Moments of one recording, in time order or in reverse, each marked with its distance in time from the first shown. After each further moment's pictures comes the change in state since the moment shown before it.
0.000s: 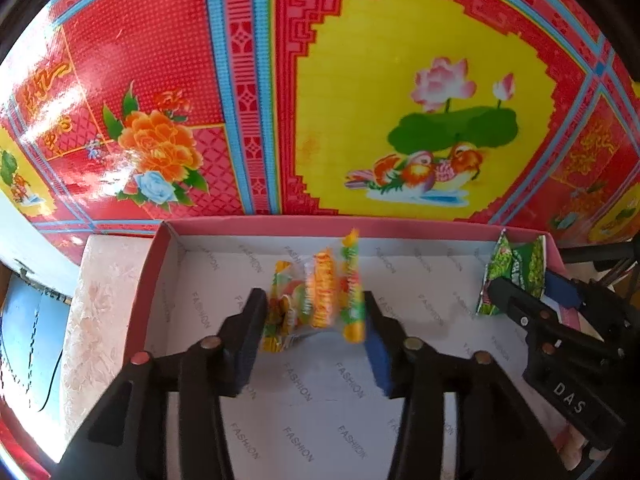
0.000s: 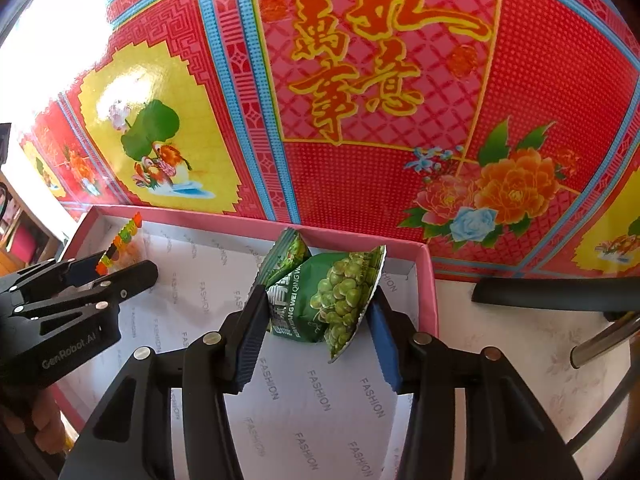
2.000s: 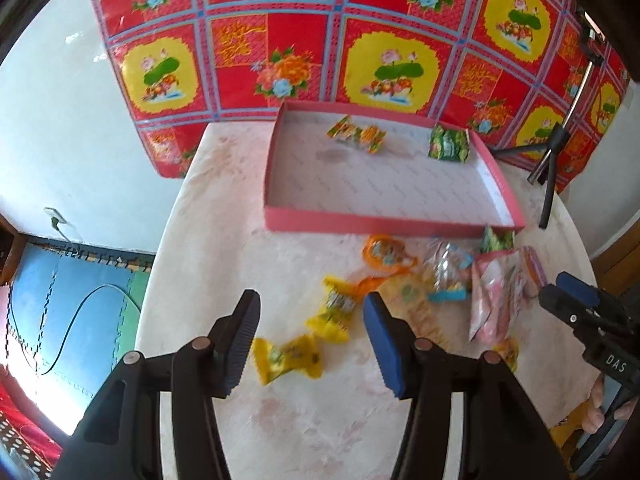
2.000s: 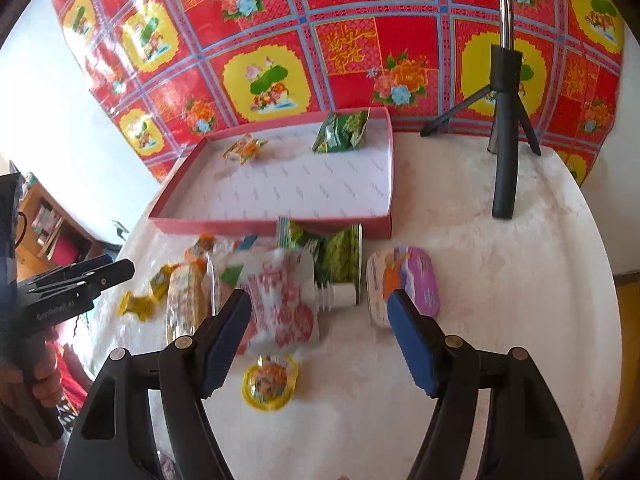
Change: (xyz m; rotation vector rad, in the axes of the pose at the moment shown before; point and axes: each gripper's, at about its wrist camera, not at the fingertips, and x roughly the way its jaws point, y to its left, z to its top) left arm -0.158 0.057 -0.156 -0.014 0.010 -0.018; right arm -0.170 0.013 -0.155 0.096 -0.006 0.116
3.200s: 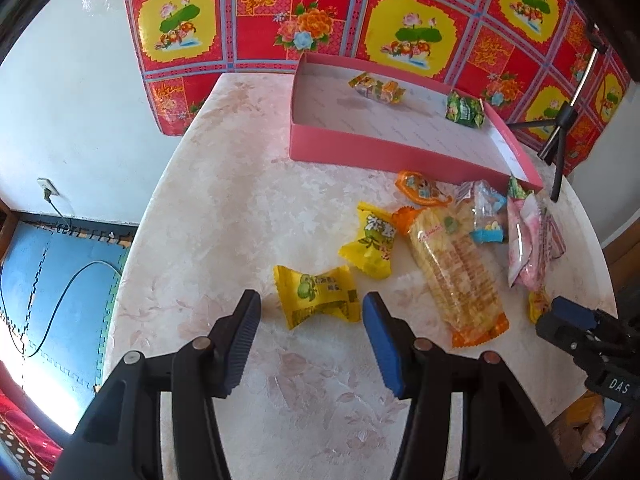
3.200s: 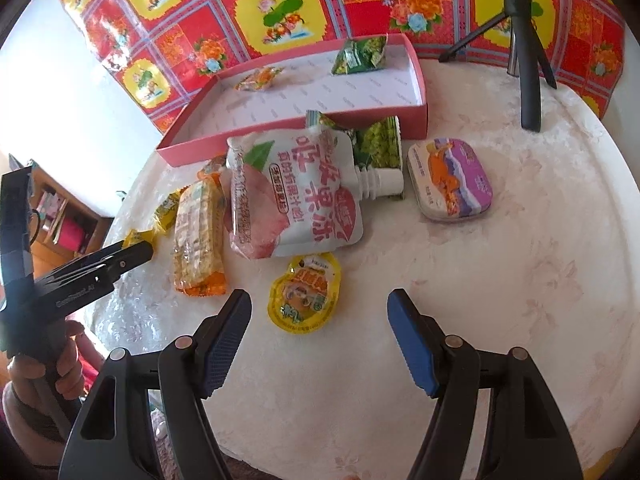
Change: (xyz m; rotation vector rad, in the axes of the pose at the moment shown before) left arm 0.017 0.021 -0.039 -0.034 0.026 -0.035; right arm 0.020 0.019 -0.046 0.039 0.131 0.027
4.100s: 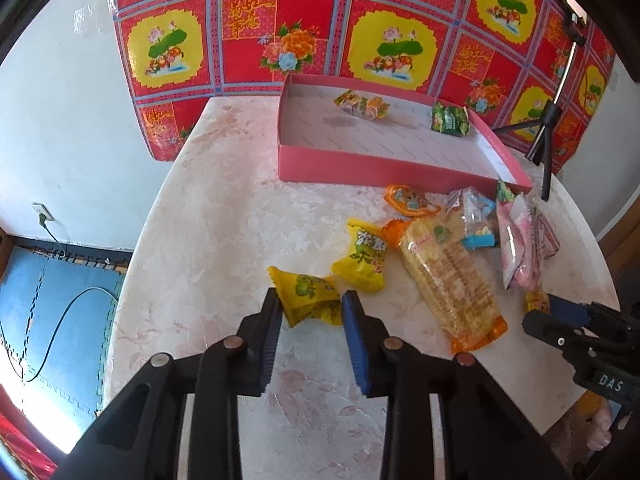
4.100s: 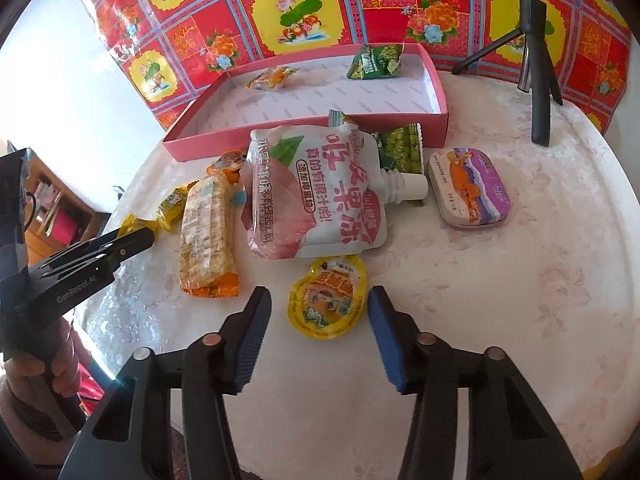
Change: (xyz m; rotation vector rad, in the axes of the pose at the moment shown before) left arm -0.002 0.000 -0.003 0.054 -0.091 -0.018; right arm 0.006 0.016 -0.003 -0.044 -0.029 -0.025
